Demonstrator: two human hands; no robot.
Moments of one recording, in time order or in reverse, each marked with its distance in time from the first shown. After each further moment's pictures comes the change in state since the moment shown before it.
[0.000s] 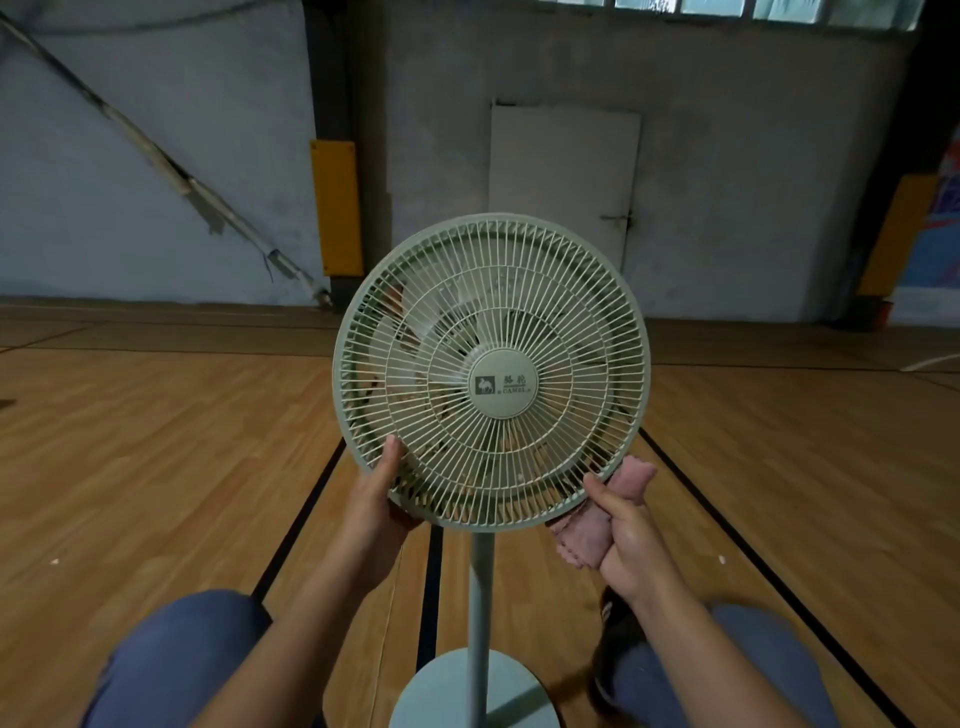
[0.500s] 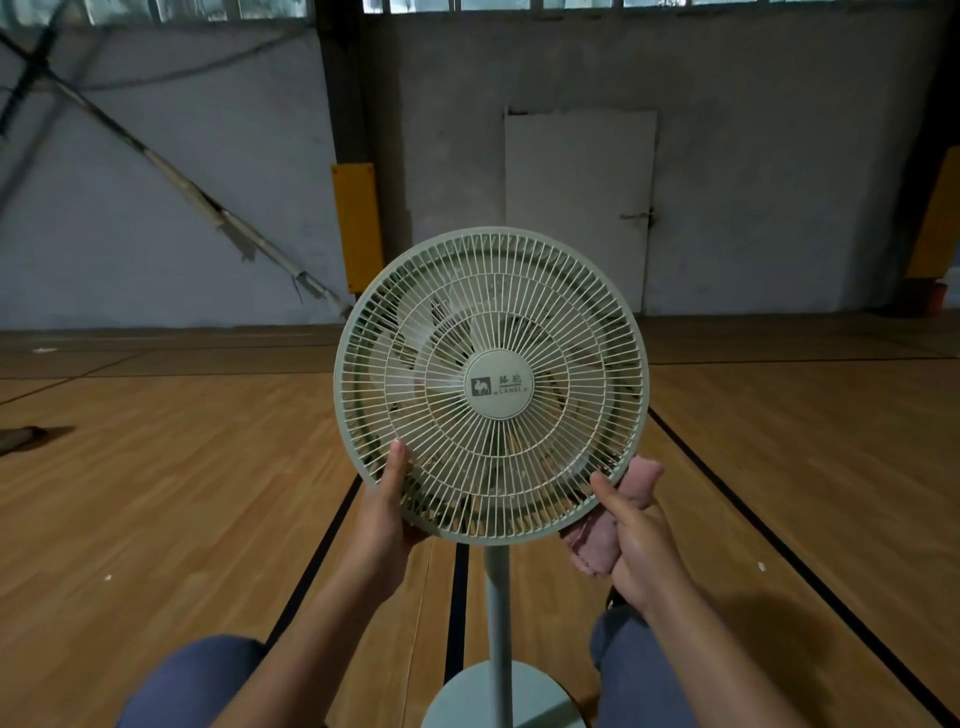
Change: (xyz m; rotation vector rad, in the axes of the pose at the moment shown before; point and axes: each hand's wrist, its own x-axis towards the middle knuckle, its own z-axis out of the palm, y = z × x) left_hand -0.004 0.010 0.016 0.071 0.099 0.016; right_hand -0.011 -0.009 0.011 -0.062 0.062 -0.049
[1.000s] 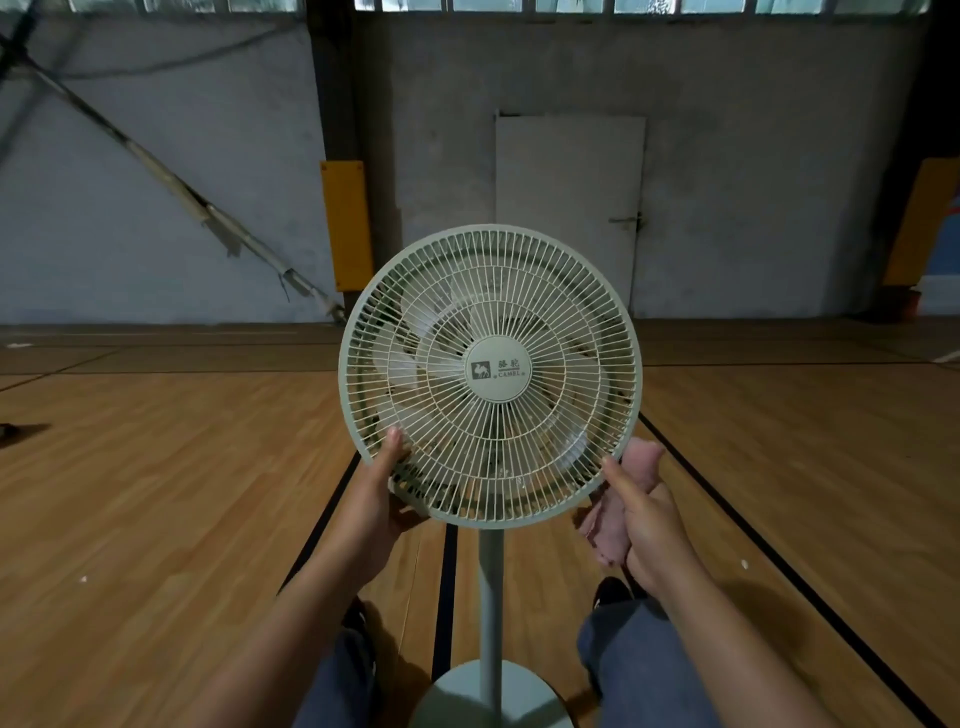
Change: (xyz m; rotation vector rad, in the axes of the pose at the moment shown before) left_hand 0.018 0.004 -0.010 0.079 -0.082 -0.055; right_hand 0.001 -0.027 -0.007 -0.178 0.122 -0.052
